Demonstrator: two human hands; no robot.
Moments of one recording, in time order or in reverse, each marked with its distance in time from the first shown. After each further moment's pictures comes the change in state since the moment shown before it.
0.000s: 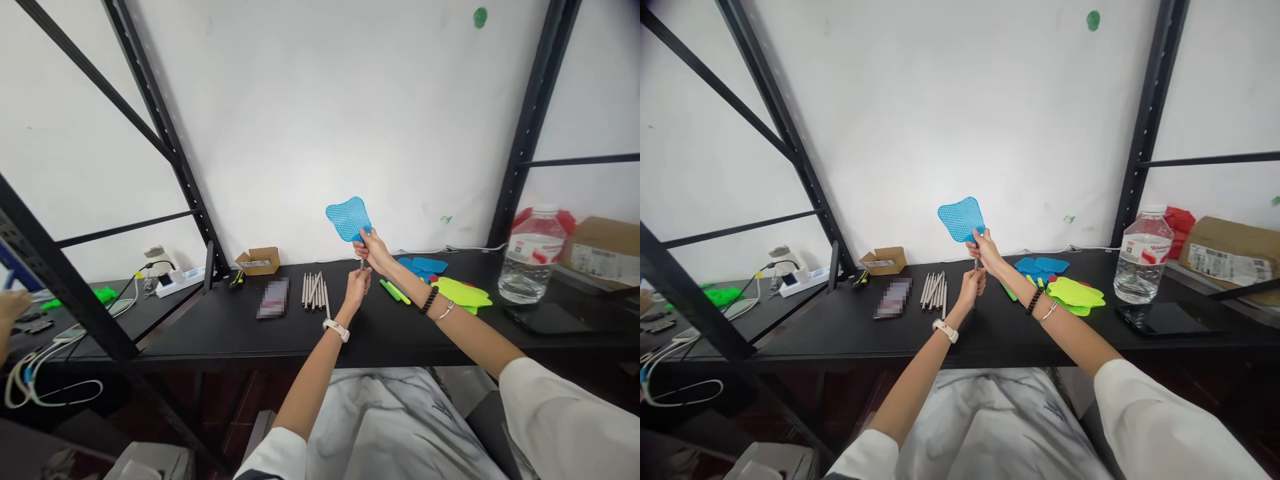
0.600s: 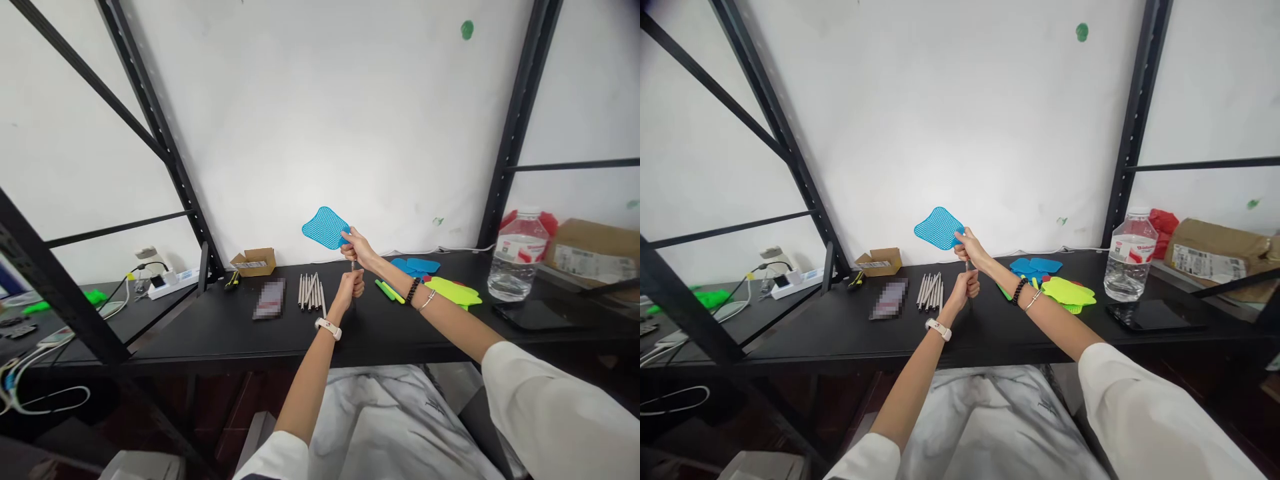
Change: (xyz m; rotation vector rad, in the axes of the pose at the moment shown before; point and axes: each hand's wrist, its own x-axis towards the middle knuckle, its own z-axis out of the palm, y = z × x) left_hand -0.002 0.001 -0.016 -0.131 -0.190 -0.063; right_hand 0.011 0.002 0.012 -0.128 -0.158 0.106
